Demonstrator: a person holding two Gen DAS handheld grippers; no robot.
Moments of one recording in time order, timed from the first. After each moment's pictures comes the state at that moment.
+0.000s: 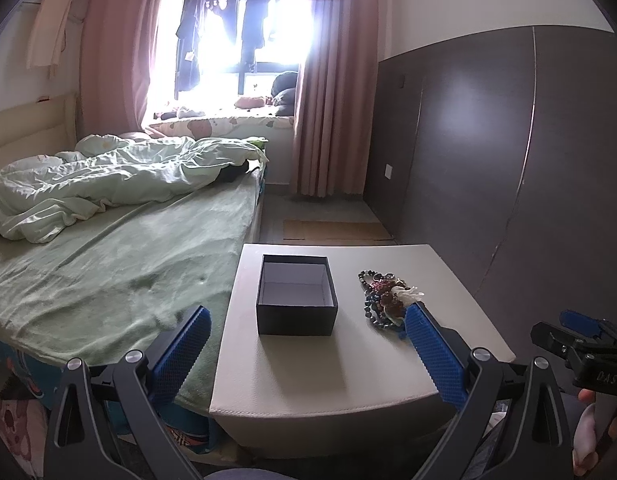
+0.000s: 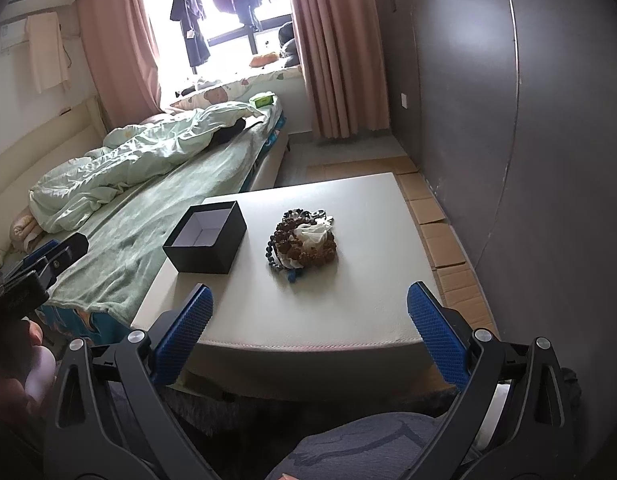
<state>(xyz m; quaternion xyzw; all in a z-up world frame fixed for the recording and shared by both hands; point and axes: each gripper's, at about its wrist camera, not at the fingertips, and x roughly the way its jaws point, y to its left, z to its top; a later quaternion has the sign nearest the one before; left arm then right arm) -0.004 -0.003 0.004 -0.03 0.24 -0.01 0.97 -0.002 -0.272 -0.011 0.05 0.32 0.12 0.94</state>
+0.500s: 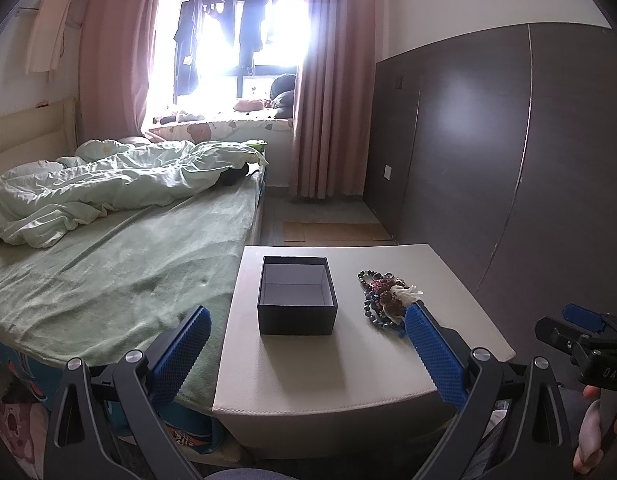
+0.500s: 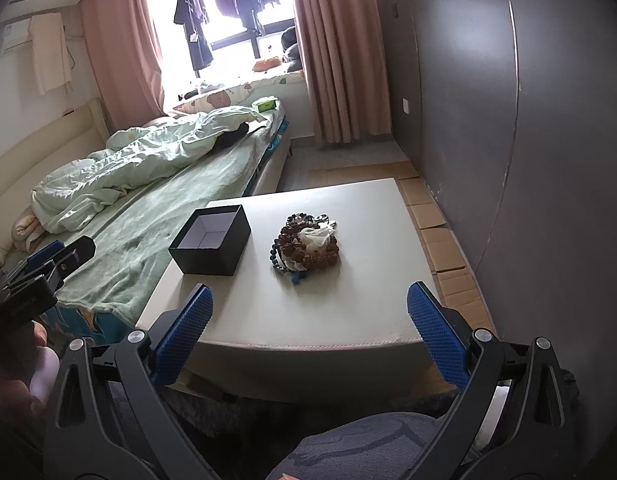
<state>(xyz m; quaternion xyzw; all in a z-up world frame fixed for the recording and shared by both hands) -0.007 -0.006 0.004 -0.02 0.24 -0.01 0.97 -0.007 -0.270 -0.008 0.05 0.31 0.12 0.94</state>
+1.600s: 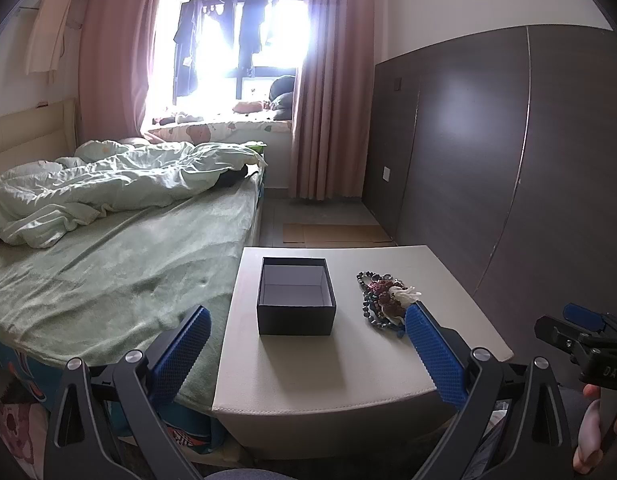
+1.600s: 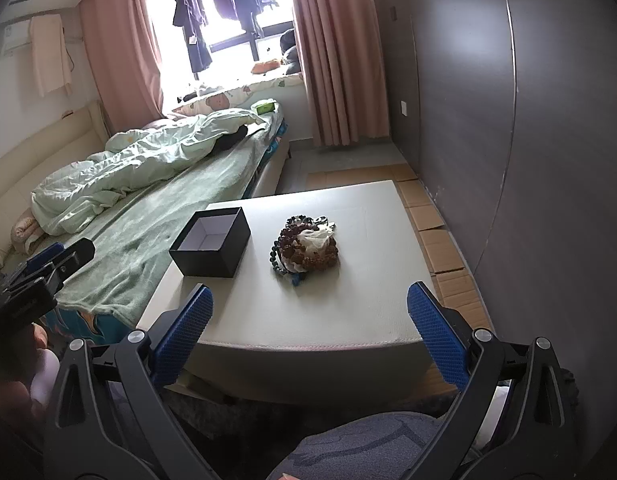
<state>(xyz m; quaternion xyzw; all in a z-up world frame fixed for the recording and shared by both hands) -0.010 -0.007 0.008 -0.02 0.24 -0.01 0.97 -0.008 -0.274 -0.006 0.05 0.31 0.12 0.94</state>
